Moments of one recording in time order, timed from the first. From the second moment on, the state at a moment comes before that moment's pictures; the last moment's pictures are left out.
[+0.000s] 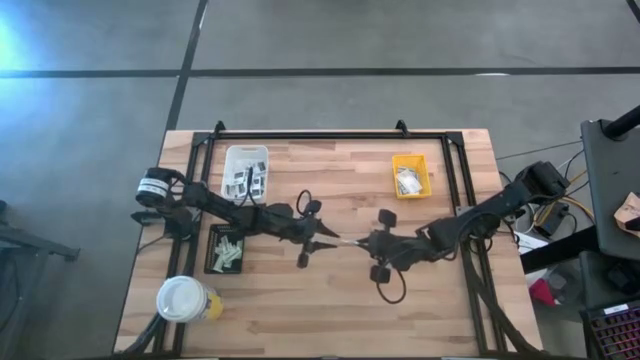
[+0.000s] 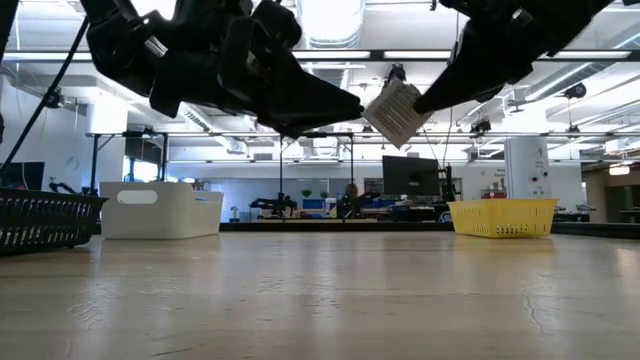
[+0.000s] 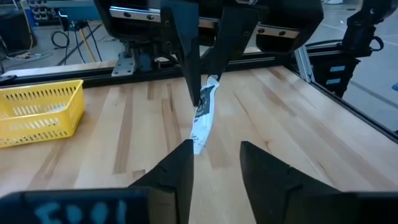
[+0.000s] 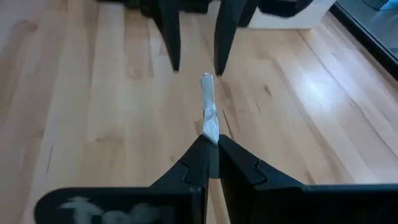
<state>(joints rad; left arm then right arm) -0.09 1.71 0.72 0.82 0.10 0.06 0.43 1.41 0.78 -0.10 0.56 0.34</state>
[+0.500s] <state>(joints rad) -0.09 1.71 0.77 0.82 0.04 0.05 0.38 1.41 0.78 -0.01 0.55 0.33</state>
